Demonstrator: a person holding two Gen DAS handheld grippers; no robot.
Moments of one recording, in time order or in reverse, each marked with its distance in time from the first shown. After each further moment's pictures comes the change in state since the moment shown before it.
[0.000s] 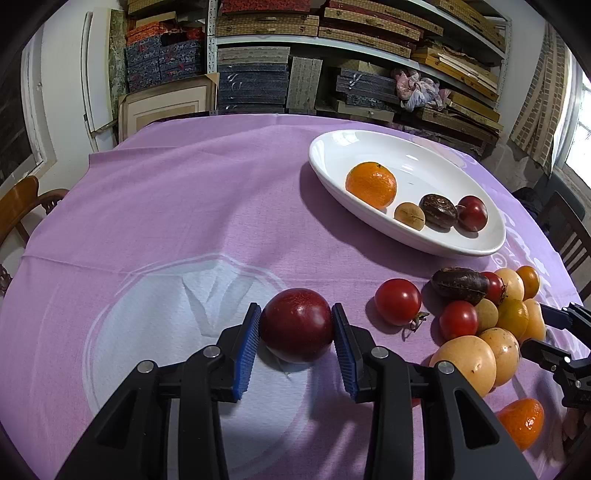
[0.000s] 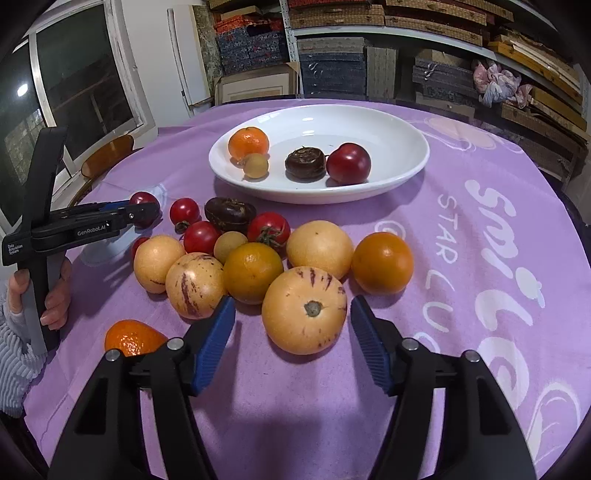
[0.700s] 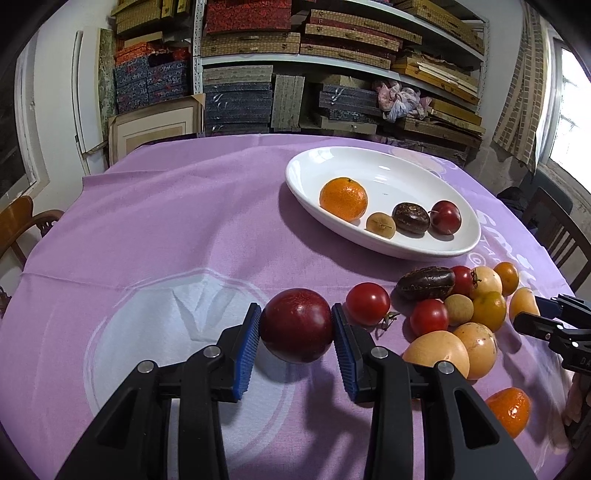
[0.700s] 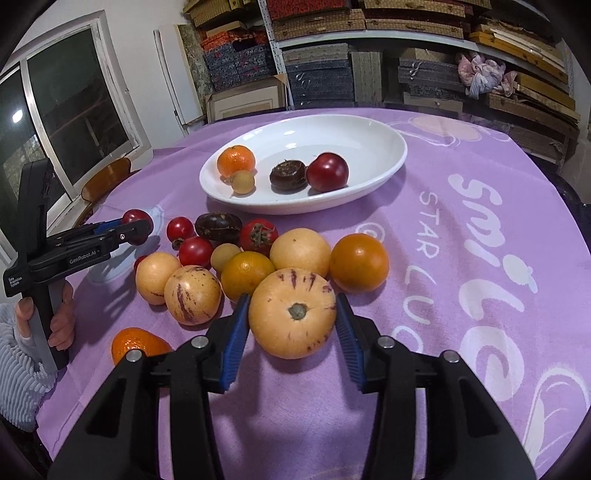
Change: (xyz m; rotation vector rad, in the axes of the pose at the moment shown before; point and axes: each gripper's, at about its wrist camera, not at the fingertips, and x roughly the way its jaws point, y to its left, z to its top) left arm -0.019 -0.015 -0.001 0.050 -0.080 -0.035; right arm -0.022 -0.019 -0.004 0.070 -0.068 0.015
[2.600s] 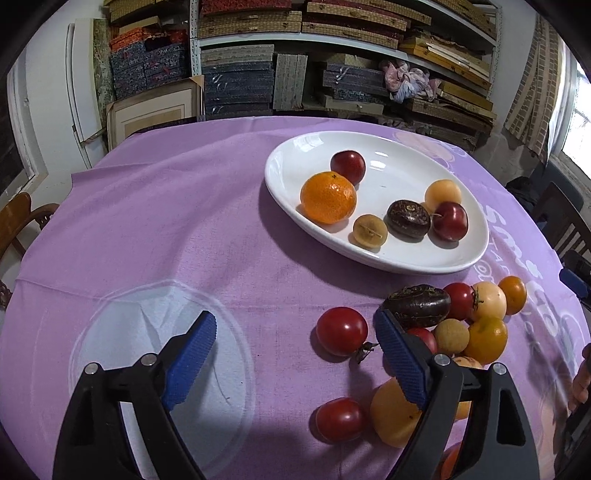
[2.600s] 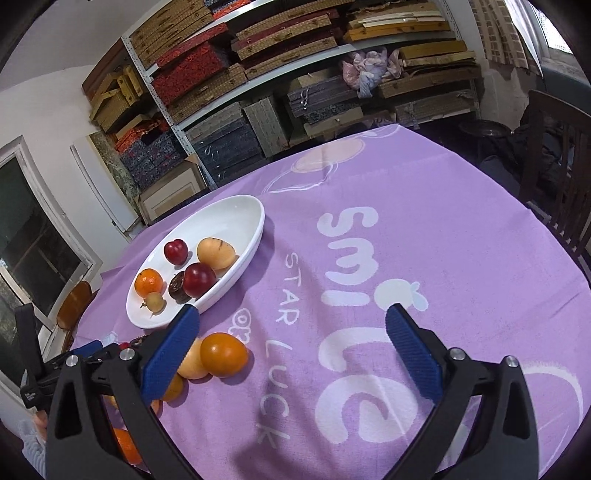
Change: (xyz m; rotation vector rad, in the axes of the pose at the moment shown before) left arm 0.032 -0.022 0.022 0.001 0.113 0.037; right arm -0.038 -0.106 0.014 0.414 -0.207 -0.120
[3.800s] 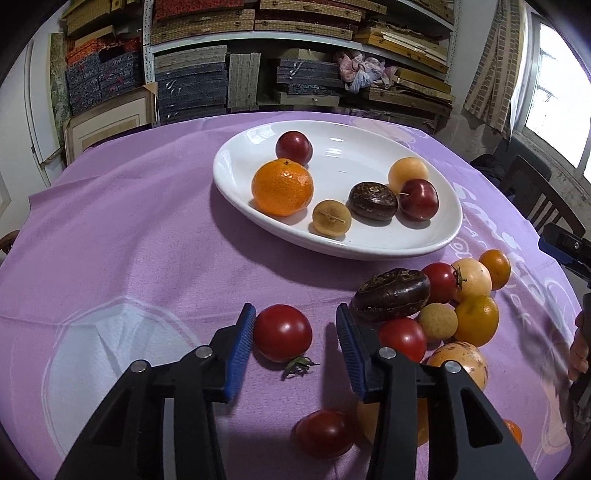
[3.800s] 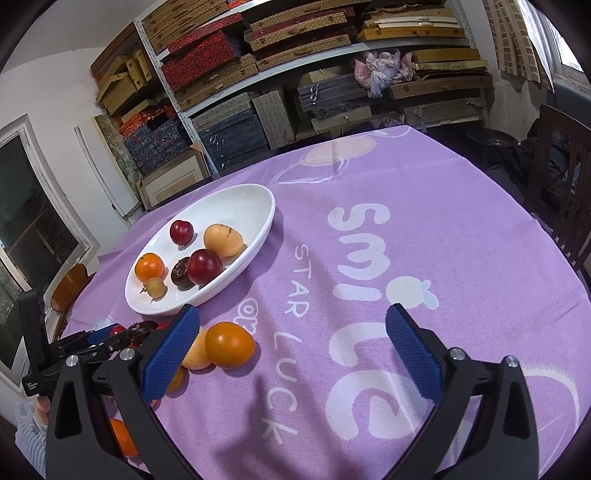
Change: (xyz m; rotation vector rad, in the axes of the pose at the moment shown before) left arm 0.018 -0.008 -0.003 0.120 -0.005 -0.143; right arm 0.004 0.015 -0.003 -0.069 0.018 -0.014
